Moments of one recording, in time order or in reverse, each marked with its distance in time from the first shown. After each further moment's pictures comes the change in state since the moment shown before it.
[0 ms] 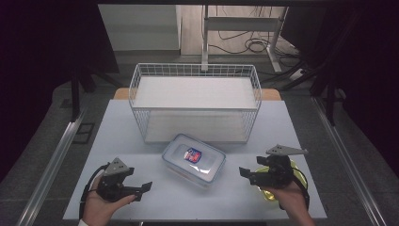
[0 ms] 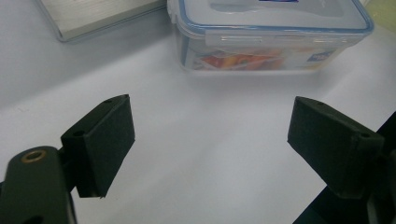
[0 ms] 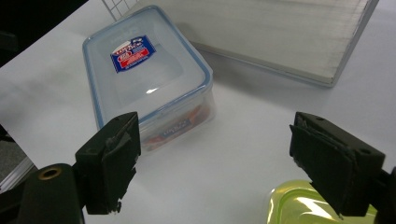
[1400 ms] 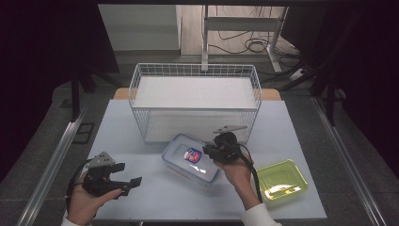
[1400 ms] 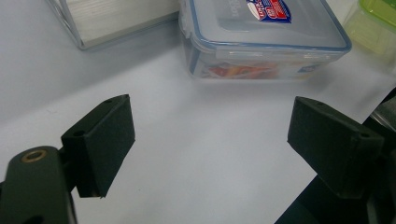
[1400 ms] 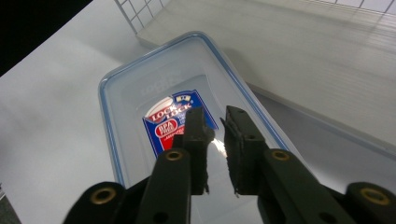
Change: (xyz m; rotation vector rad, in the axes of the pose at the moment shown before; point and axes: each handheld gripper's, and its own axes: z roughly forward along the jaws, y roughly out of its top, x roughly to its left) left arm 0.023 0.009 -0.026 -0.011 -0.055 -0.029; right arm 0.061 0.065 0.108 0.088 0.018 -0.033
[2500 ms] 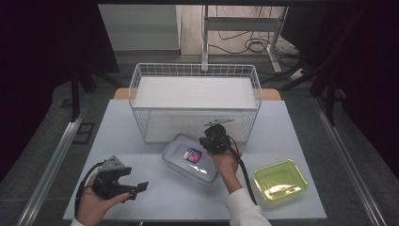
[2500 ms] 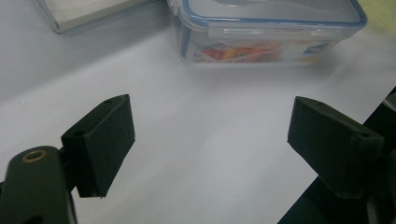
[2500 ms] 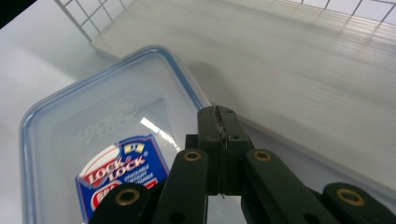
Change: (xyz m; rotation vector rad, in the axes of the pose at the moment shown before) left arm -0.009 -0.007 0.022 0.051 0.004 0.026; right arm -0.012 0.016 0.052 0.010 -0.089 -0.004
